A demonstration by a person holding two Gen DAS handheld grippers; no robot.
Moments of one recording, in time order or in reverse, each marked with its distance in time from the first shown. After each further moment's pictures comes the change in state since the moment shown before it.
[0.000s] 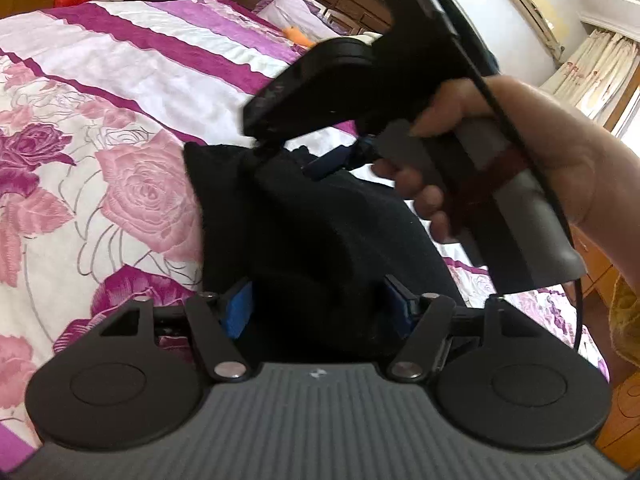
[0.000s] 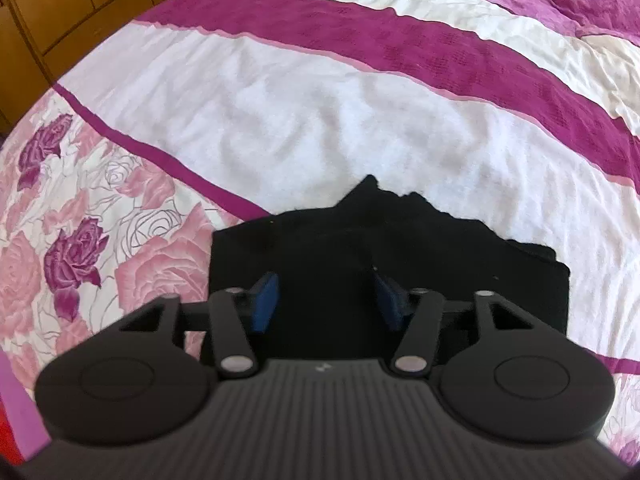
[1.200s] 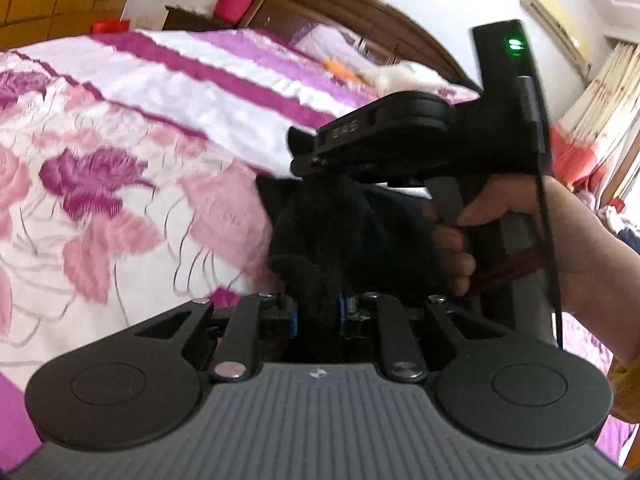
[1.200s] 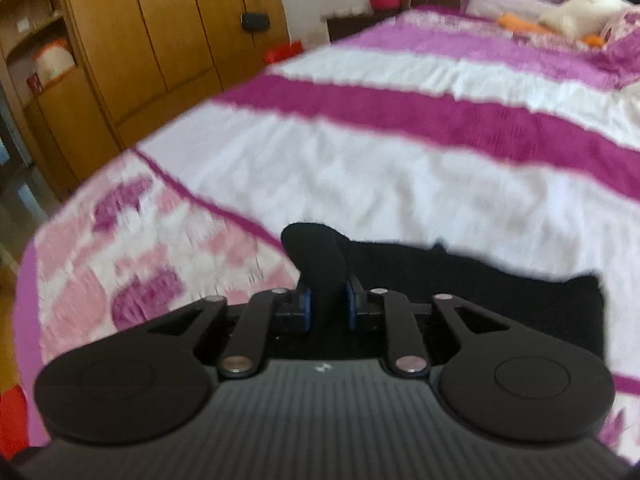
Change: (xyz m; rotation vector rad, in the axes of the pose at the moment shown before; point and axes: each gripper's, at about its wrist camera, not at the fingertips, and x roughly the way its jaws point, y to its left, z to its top) left arm -0.017 0.034 -0.007 0.008 -0.088 0.135; right arm 0.000 0.009 -0.026 -0.012 -0.288 0.207
